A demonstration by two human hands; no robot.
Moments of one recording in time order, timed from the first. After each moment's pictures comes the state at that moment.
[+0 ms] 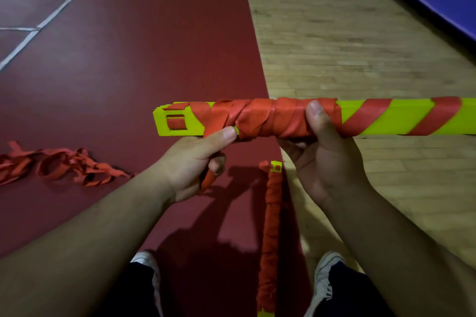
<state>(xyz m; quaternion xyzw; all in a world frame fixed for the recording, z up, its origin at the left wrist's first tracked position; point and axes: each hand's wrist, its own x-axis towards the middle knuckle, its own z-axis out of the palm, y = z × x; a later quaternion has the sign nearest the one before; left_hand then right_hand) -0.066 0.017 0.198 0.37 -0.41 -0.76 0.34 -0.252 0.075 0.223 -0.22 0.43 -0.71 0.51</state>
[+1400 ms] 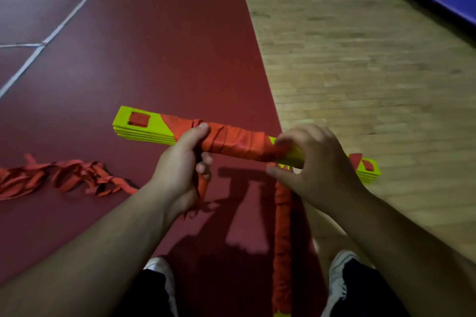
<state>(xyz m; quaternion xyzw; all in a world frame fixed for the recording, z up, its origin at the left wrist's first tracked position) -0.057 0.012 0.202 0.52 -0.26 -0.69 0.43 -0.267 0.079 0.199 -0.69 0.67 -0.26 0.08</state>
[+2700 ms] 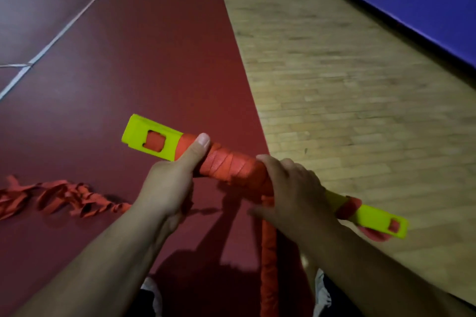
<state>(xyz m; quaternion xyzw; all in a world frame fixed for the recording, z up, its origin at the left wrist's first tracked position) -0.061 0.035 0.220 0.56 -0.42 -0.58 0.40 -0.253 0.115 0.210 -0.68 0.72 -0.10 0.07</state>
